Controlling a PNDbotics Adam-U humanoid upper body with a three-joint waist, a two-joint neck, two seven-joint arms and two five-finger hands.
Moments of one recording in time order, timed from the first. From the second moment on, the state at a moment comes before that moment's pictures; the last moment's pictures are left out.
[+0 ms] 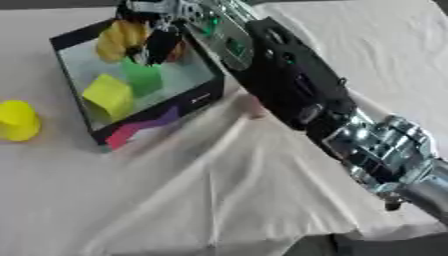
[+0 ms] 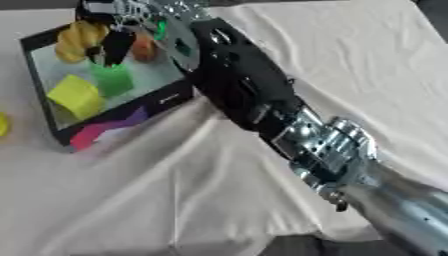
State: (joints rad) left arm -0.24 0.74 0.17 -1.89 0.38 -0.06 0.47; right arm -1.16 -0.19 0.41 -1.15 0.79 0.07 0.61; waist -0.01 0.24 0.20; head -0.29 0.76
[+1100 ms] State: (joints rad) left arm -0.22 0.74 0.16 -1.87 0.38 -0.05 0.45; right arm -1.11 -0.17 0.36 -1.02 0.87 0.01 0.57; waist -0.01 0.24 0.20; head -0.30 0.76
